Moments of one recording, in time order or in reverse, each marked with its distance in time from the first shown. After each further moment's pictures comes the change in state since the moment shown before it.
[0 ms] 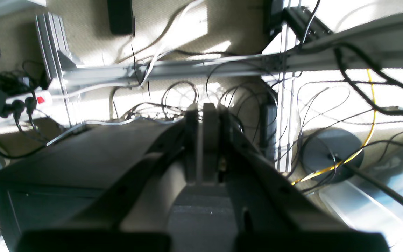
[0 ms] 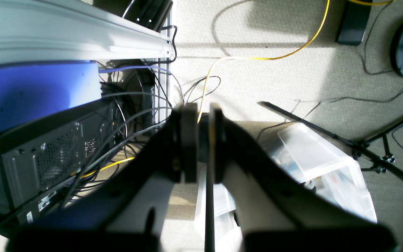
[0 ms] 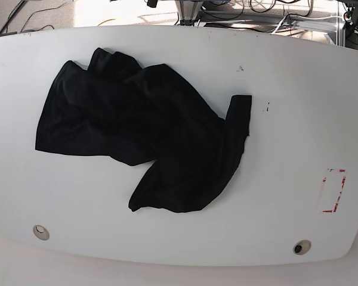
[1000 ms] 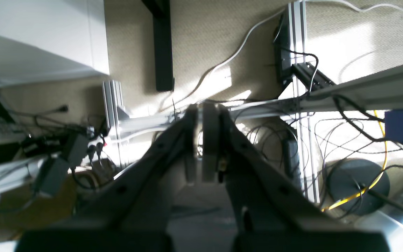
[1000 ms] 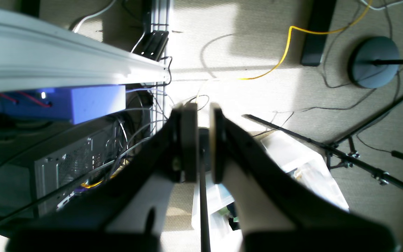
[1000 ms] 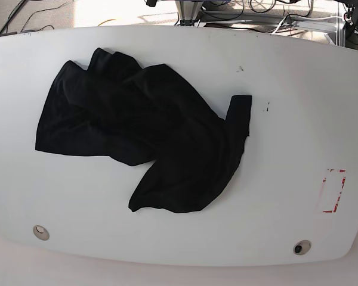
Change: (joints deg) left arm 22.0 -5.9 -8.7 38.6 0.0 -0.2 4.4; right arm -19.7 -2.5 6.3 32.1 0.2 -0.4 -6.4
